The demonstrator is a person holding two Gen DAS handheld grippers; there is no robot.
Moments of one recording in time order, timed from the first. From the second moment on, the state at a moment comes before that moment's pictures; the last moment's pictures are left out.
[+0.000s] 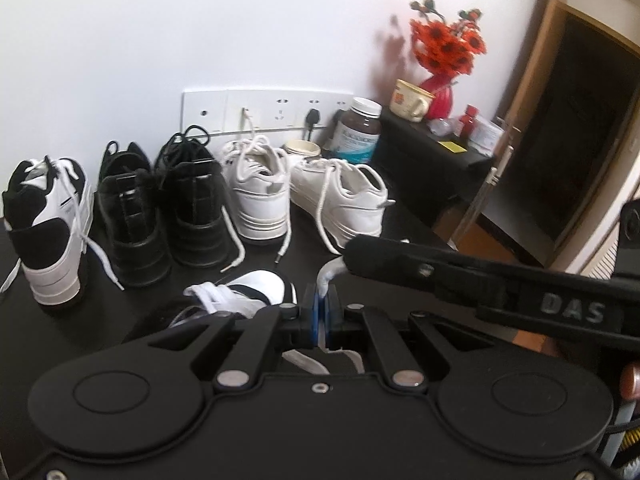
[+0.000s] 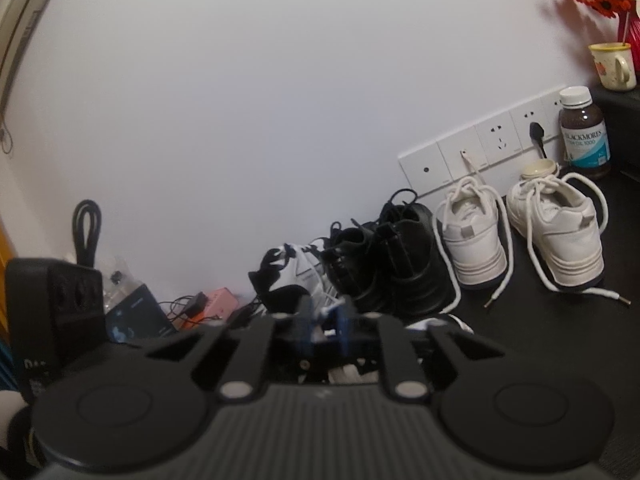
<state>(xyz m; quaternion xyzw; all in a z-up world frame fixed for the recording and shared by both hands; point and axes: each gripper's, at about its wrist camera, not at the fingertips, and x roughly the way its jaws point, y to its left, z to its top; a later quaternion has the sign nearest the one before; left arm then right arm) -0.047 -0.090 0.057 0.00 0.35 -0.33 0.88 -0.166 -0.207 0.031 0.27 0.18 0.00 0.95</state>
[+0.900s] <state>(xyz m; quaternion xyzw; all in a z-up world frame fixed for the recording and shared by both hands) -0.064 -0.108 0.057 0.05 0.33 -0.38 0.86 -0.164 -0.214 0.031 0.31 0.17 0.02 0.93</state>
